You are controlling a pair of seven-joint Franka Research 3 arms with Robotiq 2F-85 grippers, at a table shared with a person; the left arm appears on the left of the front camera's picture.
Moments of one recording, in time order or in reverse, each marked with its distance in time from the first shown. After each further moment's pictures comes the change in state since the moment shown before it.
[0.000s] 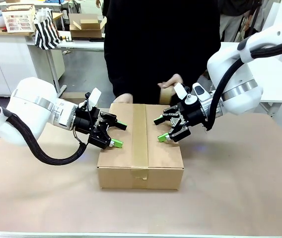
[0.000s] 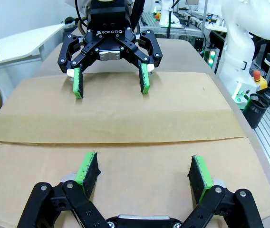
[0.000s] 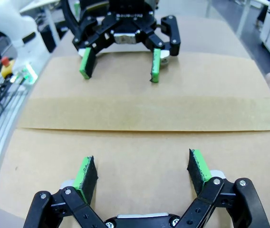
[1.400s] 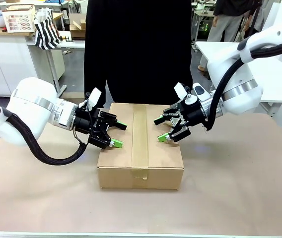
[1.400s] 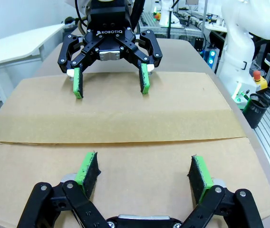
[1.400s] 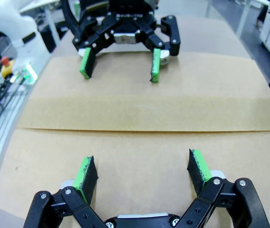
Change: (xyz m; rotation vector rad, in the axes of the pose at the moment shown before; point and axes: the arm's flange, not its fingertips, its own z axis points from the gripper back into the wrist) left arm 0.000 0.000 0.000 0.000 0.000 0.000; right arm 0.000 0.000 0.000 0.000 0.000 0.000
